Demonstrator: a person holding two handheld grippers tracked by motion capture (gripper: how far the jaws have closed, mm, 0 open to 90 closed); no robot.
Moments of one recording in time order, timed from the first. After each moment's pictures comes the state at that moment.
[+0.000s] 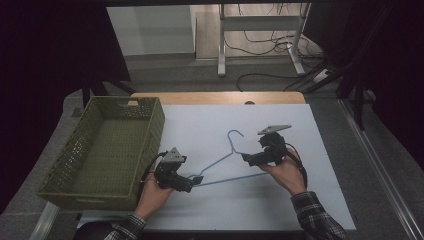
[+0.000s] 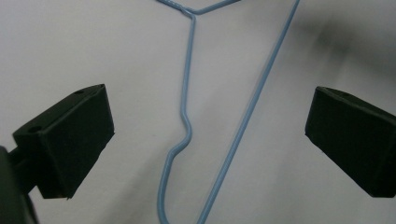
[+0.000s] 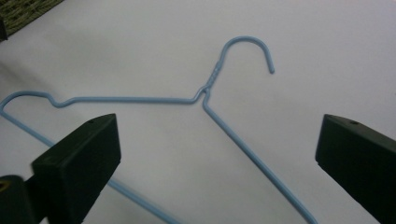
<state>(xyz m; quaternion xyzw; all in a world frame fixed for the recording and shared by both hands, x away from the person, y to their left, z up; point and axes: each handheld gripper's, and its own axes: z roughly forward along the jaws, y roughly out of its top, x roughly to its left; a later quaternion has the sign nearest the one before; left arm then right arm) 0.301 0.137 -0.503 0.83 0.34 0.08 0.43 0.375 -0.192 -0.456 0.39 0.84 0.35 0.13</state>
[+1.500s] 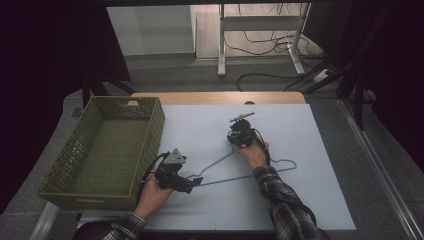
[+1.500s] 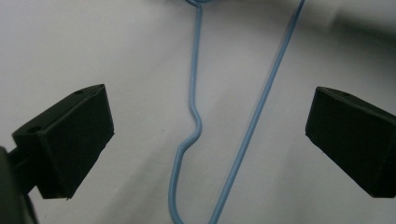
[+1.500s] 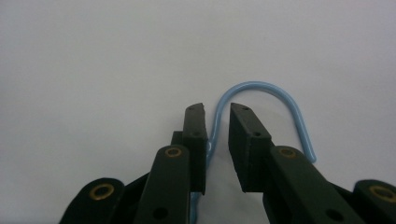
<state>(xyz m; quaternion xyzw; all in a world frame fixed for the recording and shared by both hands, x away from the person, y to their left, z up) 0.303 0.136 -0.508 0.85 0.33 0.09 0.41 0.462 -0.118 -0.514 0.42 0.84 0.31 0.14</state>
